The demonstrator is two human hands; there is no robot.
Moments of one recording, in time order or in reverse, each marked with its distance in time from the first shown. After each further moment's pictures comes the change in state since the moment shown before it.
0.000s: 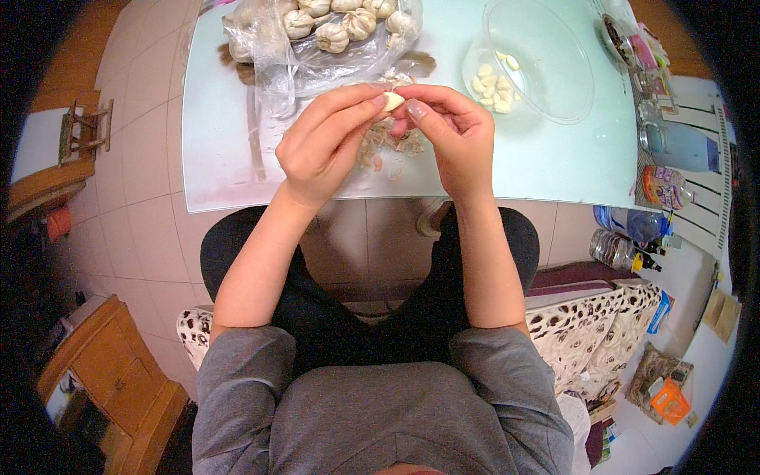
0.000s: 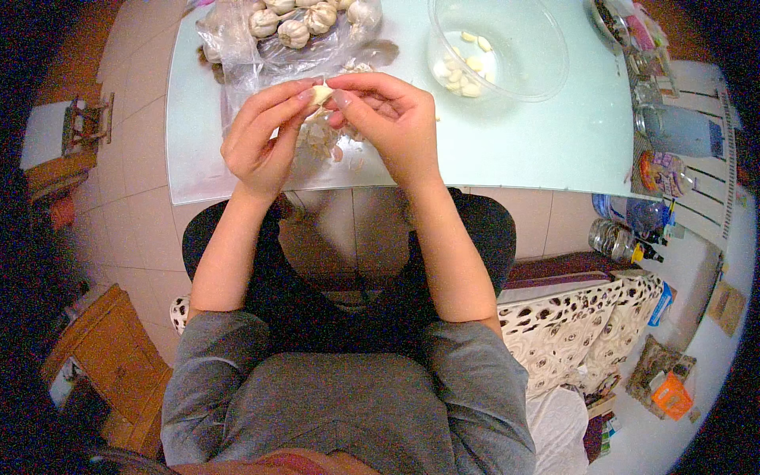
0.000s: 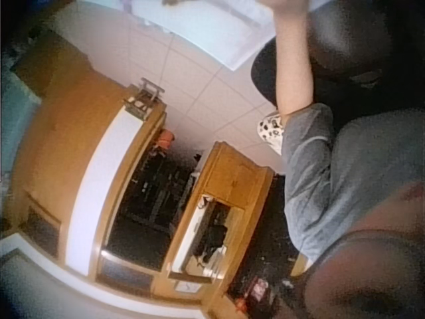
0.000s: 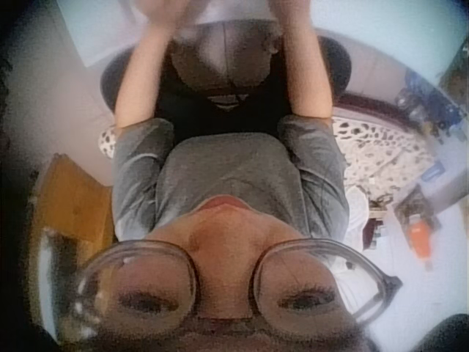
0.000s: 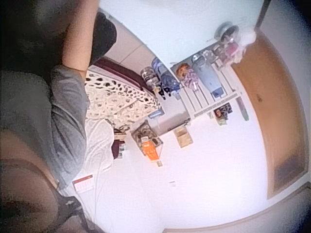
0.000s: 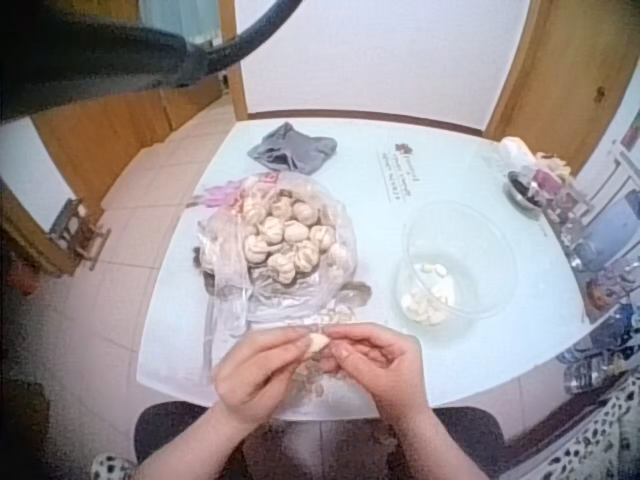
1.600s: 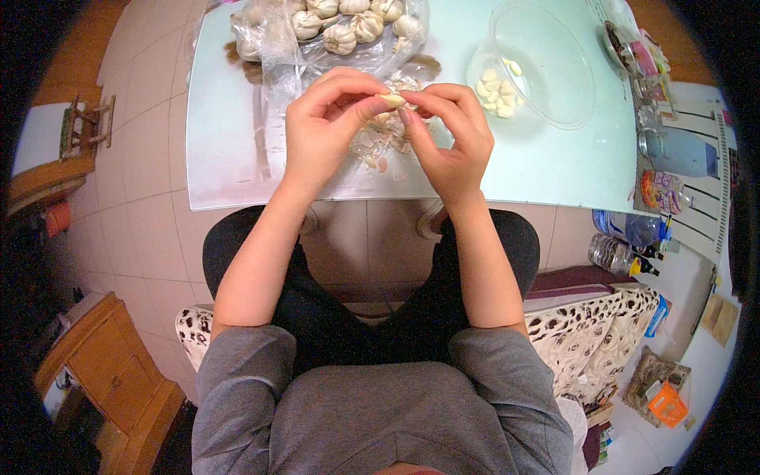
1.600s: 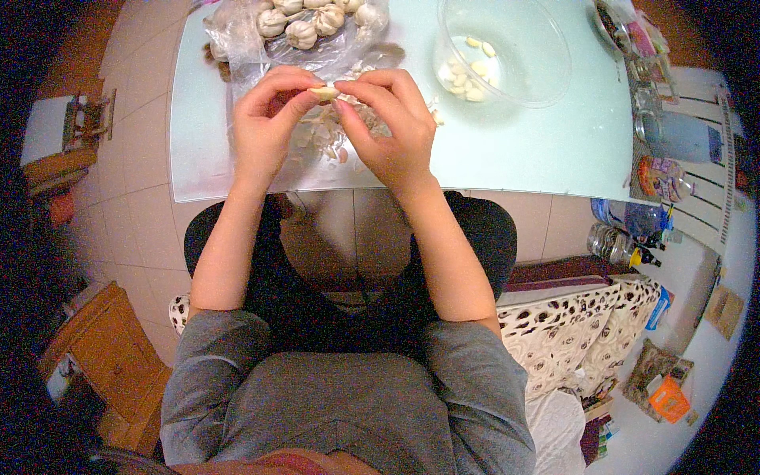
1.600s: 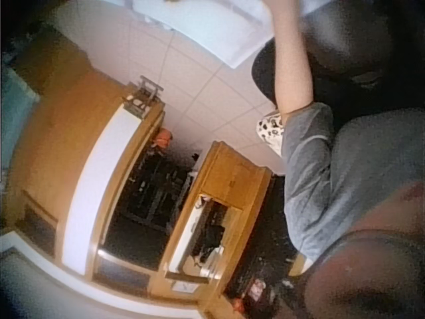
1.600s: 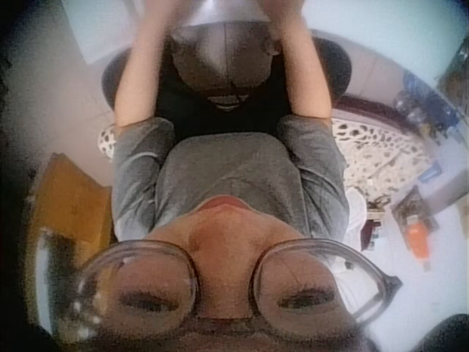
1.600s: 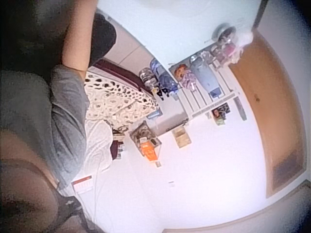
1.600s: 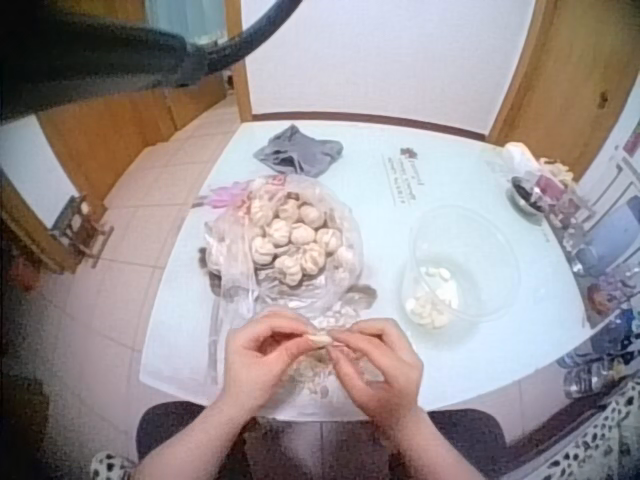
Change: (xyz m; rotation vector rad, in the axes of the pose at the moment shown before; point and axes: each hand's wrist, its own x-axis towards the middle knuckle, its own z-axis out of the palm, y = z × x) left_hand 0.004 -0.006 0.001 -0.618 -0.069 -0.670; right_hand 0.005 0.012 0.000 -0.870 0.140 -0.704
